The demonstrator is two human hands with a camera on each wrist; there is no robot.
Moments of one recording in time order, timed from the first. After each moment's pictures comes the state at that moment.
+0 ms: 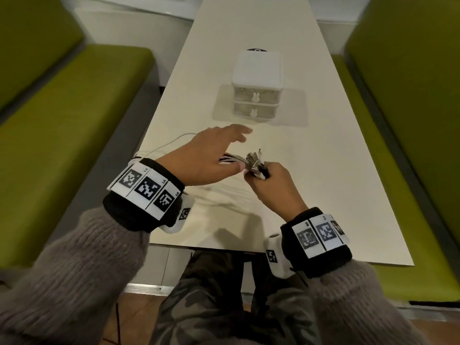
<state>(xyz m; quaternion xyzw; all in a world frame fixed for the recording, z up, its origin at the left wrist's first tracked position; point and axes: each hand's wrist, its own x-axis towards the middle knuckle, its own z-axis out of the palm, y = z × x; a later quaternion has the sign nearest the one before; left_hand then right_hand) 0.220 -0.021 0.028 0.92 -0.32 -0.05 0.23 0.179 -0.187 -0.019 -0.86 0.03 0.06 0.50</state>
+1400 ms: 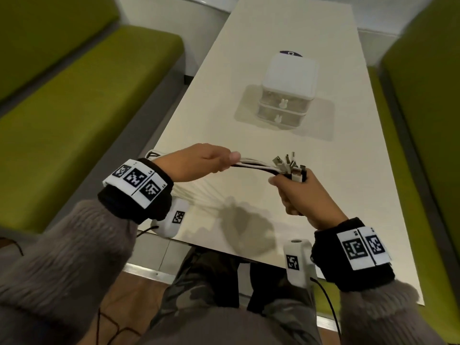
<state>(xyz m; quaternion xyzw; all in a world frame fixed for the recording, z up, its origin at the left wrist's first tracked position) 0.224 0.022 0.004 0.89 -0.19 -0.18 0.38 0.191 -0.207 0.004 -0.78 0.05 0.19 0.59</state>
